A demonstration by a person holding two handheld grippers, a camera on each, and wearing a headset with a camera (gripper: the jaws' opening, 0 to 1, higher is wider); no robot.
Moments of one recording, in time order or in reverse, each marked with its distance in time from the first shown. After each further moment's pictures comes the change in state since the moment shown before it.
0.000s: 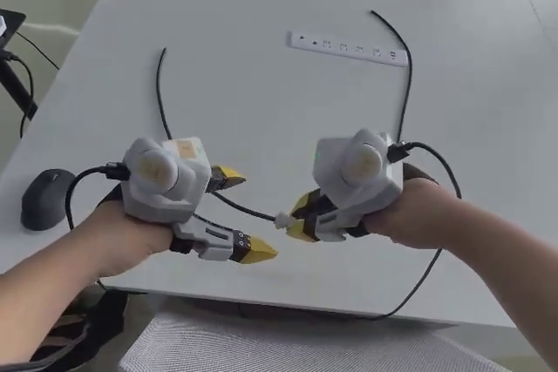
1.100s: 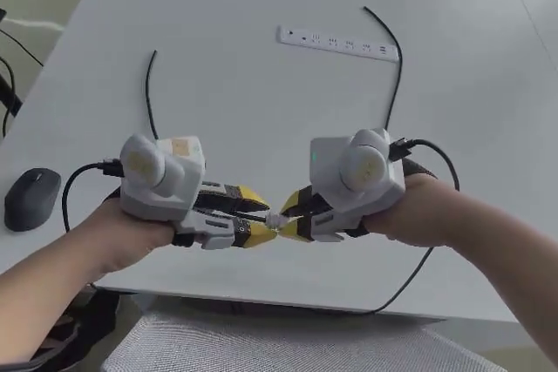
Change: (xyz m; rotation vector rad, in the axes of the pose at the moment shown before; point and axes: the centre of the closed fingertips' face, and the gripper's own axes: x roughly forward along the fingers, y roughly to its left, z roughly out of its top) left arm 0.016 -0.028 0.015 -0.012 -0.080 -0.177; right arm -0.014 0.010 0.005 -0.108 -0.038 0.025
